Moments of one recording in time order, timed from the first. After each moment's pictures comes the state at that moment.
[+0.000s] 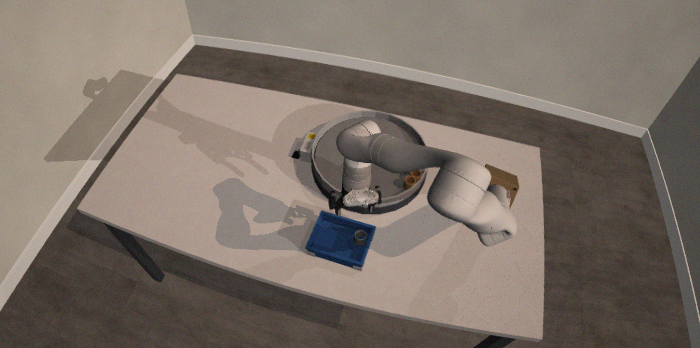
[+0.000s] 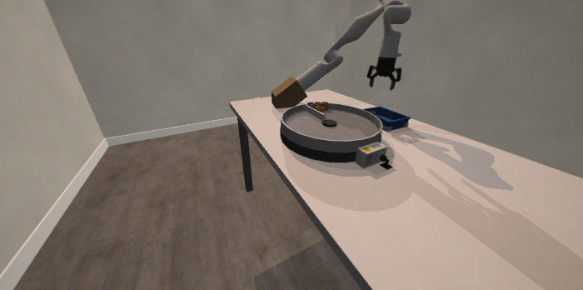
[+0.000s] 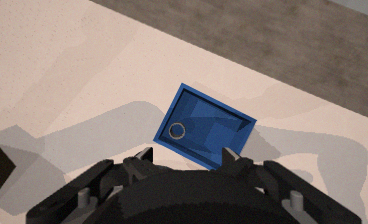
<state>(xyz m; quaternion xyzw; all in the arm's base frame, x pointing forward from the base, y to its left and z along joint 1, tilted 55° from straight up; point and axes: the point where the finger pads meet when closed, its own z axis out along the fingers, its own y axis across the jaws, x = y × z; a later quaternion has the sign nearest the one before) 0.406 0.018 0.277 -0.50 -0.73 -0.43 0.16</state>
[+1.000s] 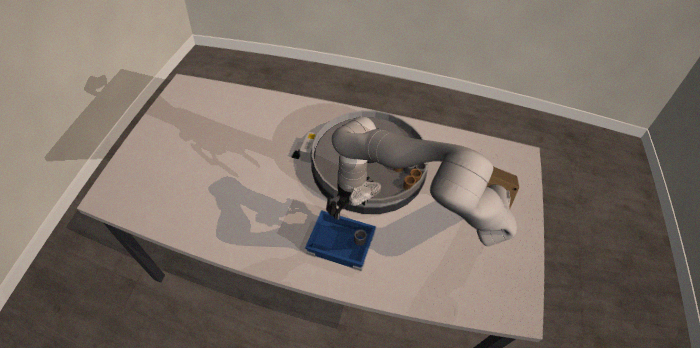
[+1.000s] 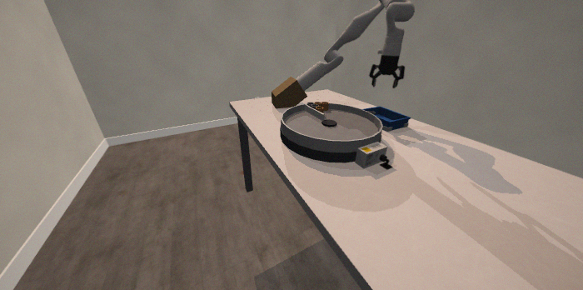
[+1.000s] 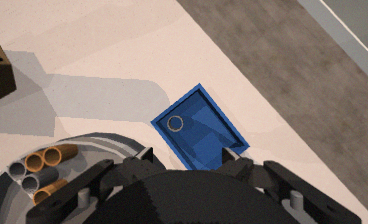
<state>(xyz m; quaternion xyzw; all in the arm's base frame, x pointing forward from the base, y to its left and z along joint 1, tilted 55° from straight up) 0.417 0.011 0.286 -0.34 -0.82 -0.45 0.06</state>
